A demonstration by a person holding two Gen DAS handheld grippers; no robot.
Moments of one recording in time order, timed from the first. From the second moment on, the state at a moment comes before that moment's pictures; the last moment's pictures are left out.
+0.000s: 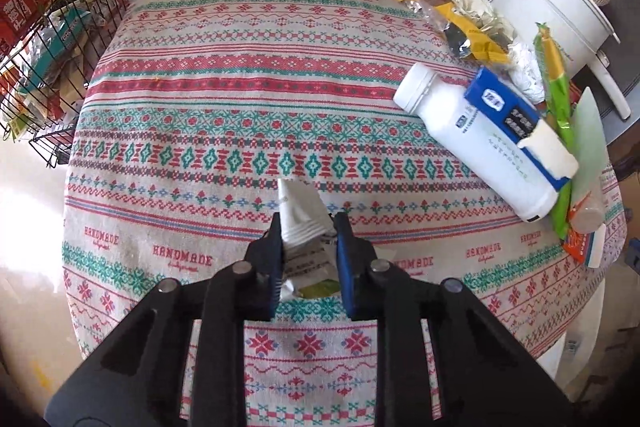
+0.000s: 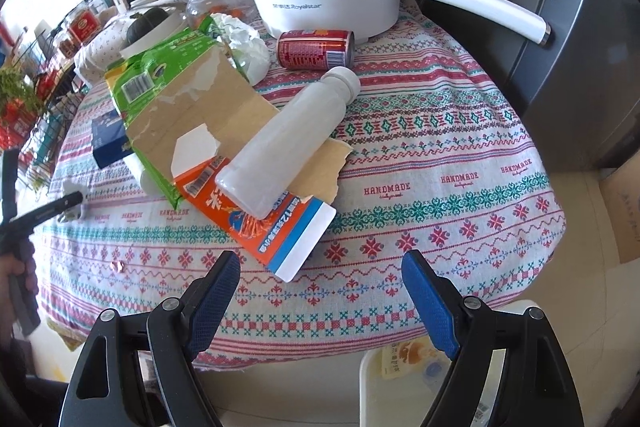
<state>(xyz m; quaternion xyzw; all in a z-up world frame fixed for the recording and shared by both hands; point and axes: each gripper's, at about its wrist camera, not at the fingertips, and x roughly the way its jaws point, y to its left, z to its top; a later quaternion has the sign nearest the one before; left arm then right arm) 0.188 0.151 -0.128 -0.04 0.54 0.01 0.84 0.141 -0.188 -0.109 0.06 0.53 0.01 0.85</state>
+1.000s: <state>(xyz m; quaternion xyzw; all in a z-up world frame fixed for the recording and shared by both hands) 0.146 0.095 -0.052 -0.04 0.45 -0.07 0.89 0.247 -0.177 -0.142 0.18 0.54 0.04 0.82</state>
